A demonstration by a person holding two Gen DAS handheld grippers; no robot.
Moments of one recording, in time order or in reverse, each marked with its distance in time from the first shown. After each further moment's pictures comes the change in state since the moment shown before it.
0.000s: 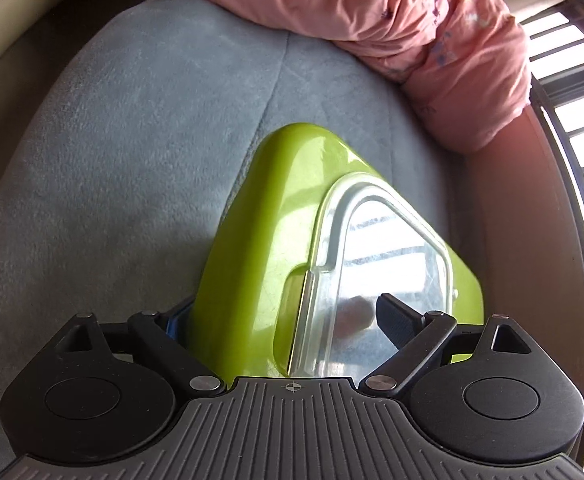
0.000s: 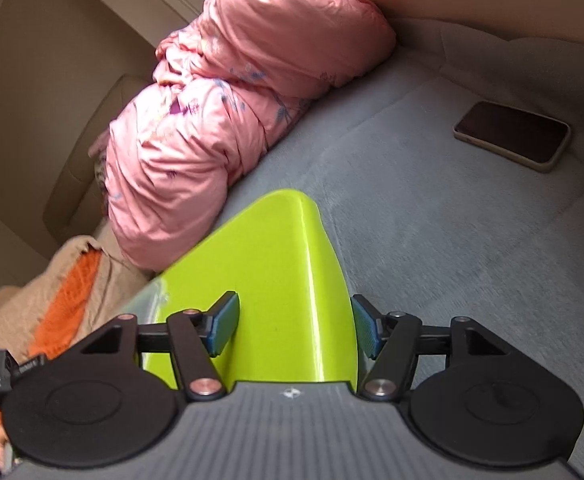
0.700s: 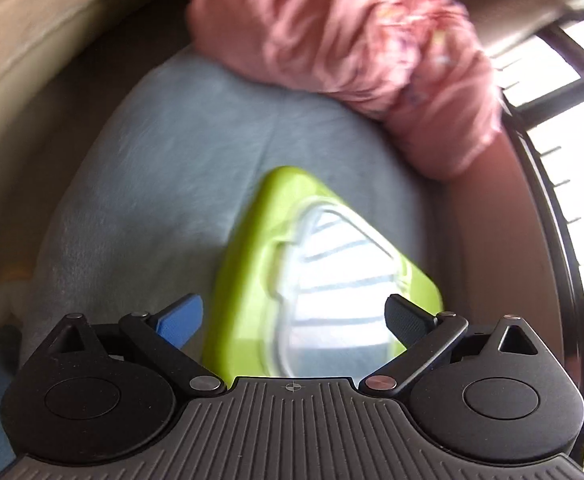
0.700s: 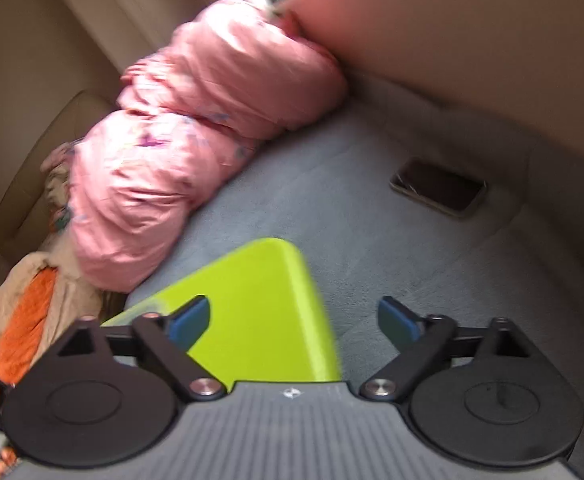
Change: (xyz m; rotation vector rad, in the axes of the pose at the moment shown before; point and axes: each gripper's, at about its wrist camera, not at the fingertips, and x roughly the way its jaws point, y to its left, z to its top) left arm -0.146 -0.047 -0.046 0.079 -0.129 0.040; right arm -0.103 0.069 0.007 -0.085 -0.098 -0.174
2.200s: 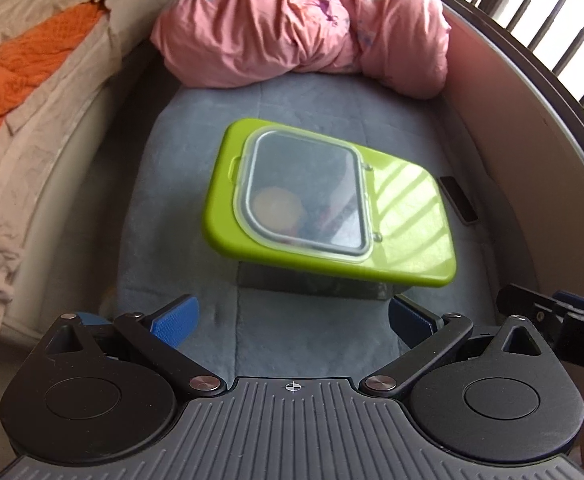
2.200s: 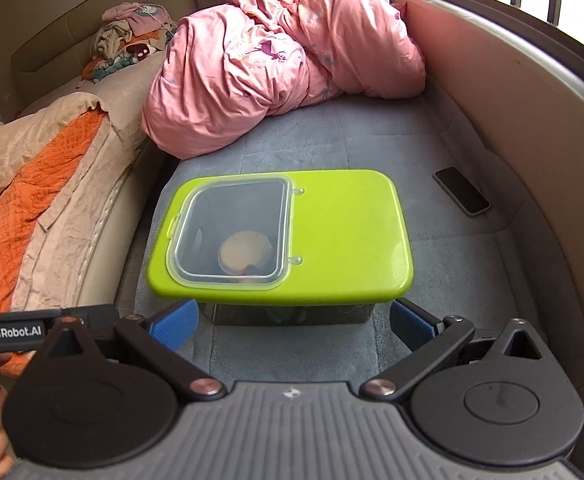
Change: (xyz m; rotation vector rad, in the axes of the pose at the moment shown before) left arm -0.091 -0.110 -0.132 0.323 0.006 0.299; right arm -0.139 0.183 -0.063 -0.359 0.226 -0.167
